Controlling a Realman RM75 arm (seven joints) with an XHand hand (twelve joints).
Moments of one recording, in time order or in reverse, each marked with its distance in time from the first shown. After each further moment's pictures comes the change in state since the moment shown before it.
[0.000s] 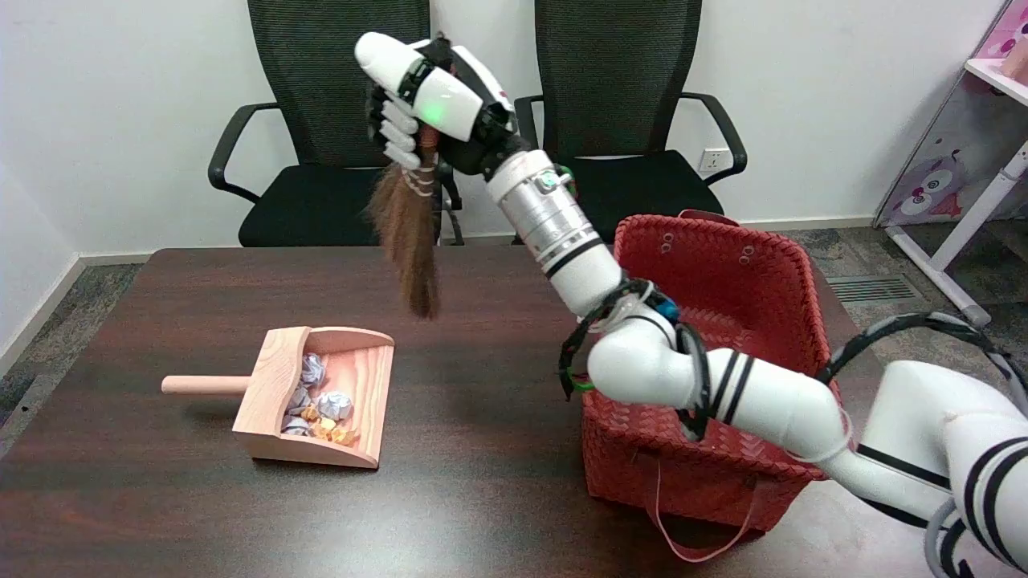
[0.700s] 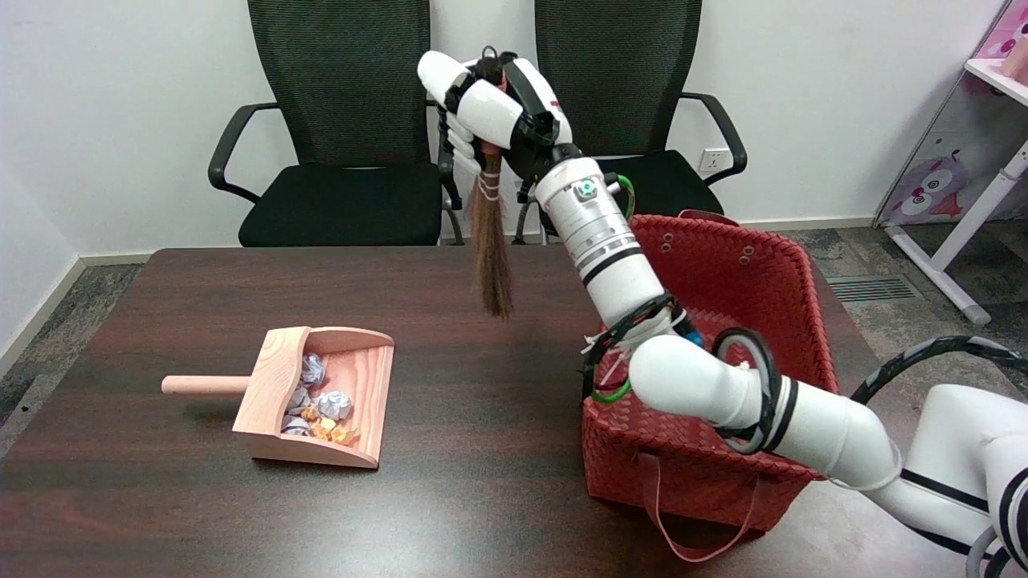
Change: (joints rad) arm -0.104 0.089 0.037 -0.239 0.446 0.035 -0.691
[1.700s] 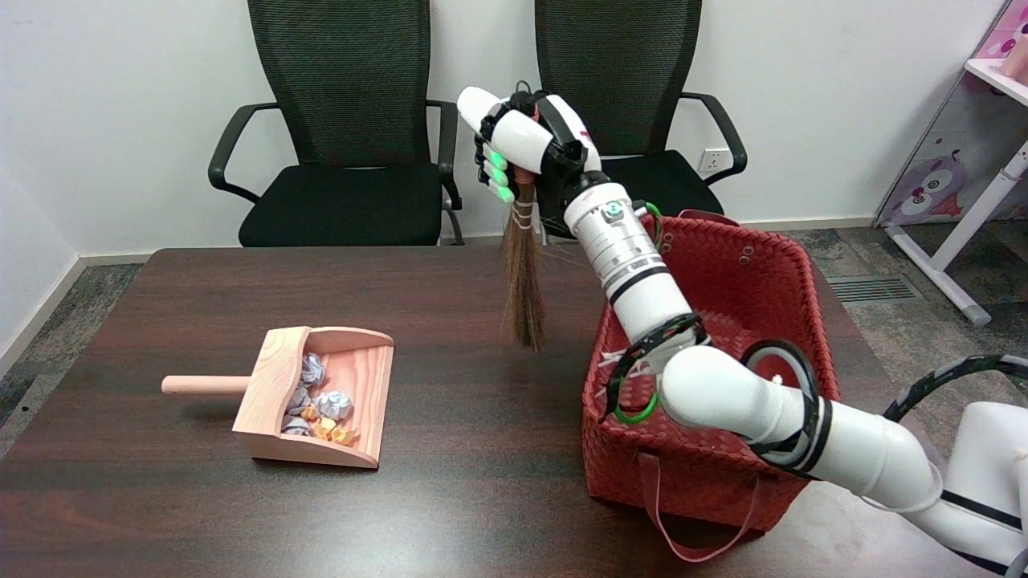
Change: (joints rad) arm -0.081 0.069 0.016 -0.105 0.215 0.030 -0.183
